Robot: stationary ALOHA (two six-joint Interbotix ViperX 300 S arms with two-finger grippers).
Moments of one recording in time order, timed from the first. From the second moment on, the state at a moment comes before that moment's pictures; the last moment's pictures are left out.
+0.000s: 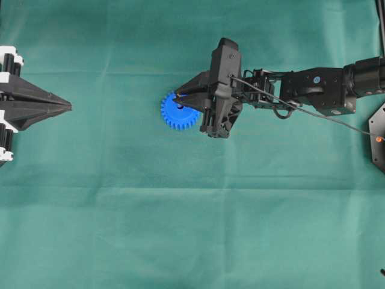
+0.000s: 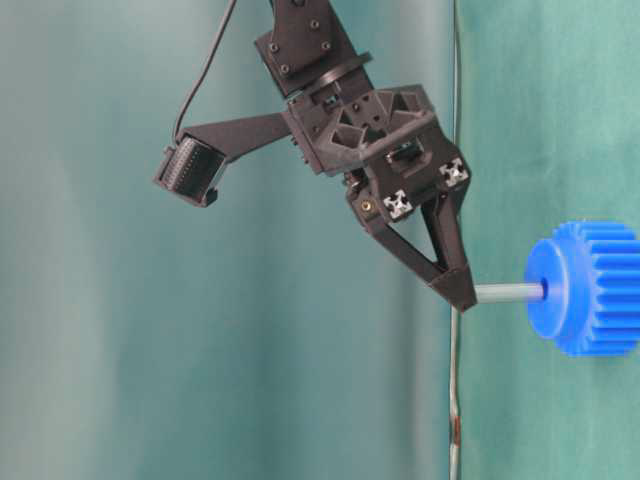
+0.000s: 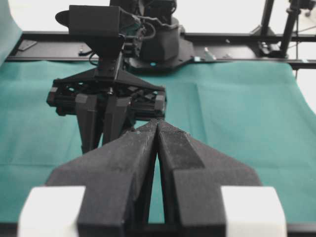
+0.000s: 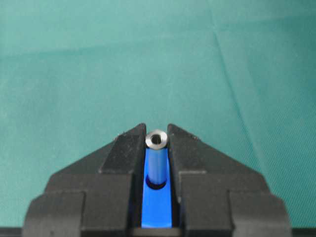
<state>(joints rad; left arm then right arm) 0.00 -0.97 1.18 0.01 -0.19 -0.01 -0.12 0.15 0.66 0.04 -0.35 0.00</state>
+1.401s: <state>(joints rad) 0.00 -0.97 1.18 0.01 -0.19 -0.01 -0.12 0.24 0.66 0.04 -0.37 0.00</state>
